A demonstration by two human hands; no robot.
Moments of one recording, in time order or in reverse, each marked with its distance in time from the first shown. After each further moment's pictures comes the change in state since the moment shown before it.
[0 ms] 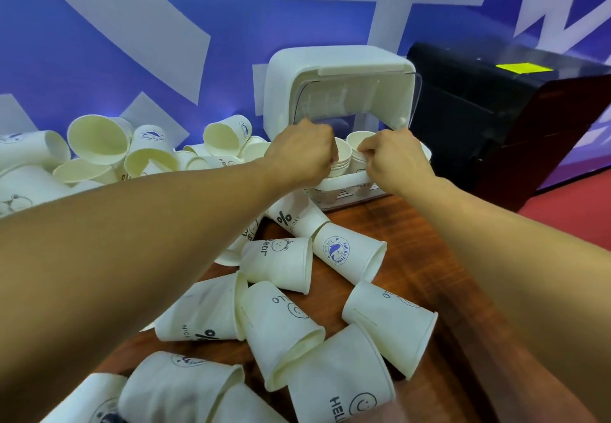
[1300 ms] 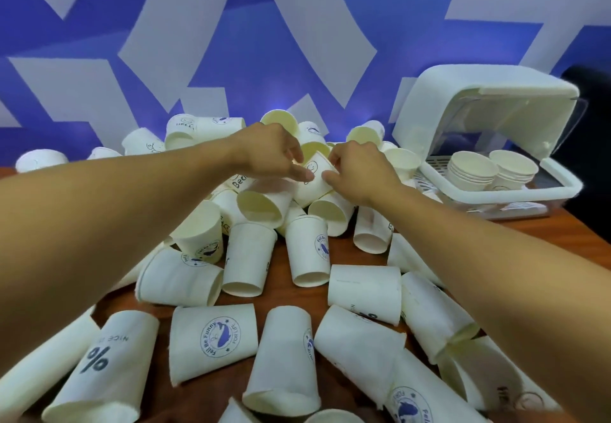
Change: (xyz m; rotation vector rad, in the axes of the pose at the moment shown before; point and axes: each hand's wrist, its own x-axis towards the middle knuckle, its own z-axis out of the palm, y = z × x) left_hand -0.166 -0.191 -0.113 -0.105 -0.267 -0.386; right_hand 0.004 -0.250 0.038 0.226 -0.156 -0.257
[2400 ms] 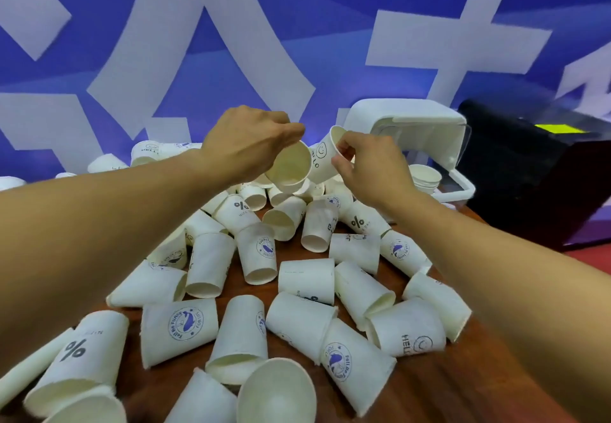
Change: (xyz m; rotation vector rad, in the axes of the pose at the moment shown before) left_hand -0.039 0.074 -0.027 0.453 0.692 0.522; right_hand -0.083 0.028 -0.110 -0.029 0.319 0.000
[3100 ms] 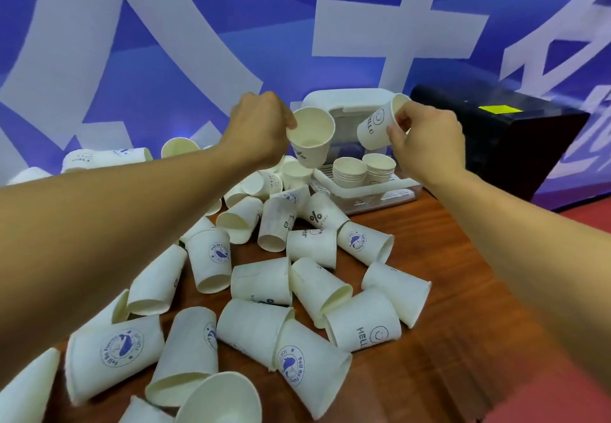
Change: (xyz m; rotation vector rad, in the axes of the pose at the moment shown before) left_hand 0.079 0.071 0.025 -0.361 -0.123 -0.510; right_hand -0.021 0.103 -0.068 -0.181 0.250 0.298
